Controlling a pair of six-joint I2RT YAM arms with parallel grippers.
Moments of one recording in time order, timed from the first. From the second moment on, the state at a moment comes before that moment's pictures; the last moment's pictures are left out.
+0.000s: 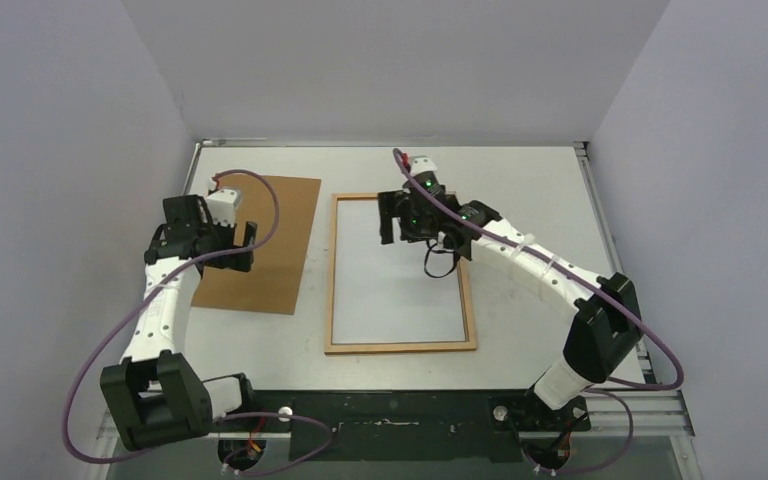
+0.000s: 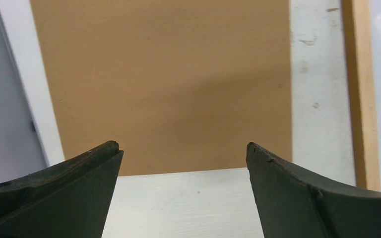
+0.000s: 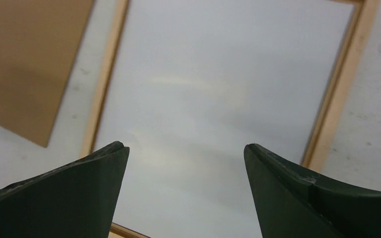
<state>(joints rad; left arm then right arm) 0.14 1.18 0.94 -0.63 0.18 0.29 0.66 1.58 1.34 -0.54 0.15 0.39</state>
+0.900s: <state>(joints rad) 0.50 1.60 1.06 -0.44 0.13 0.51 1.07 2.34 1.92 -0.32 0.20 0.59</state>
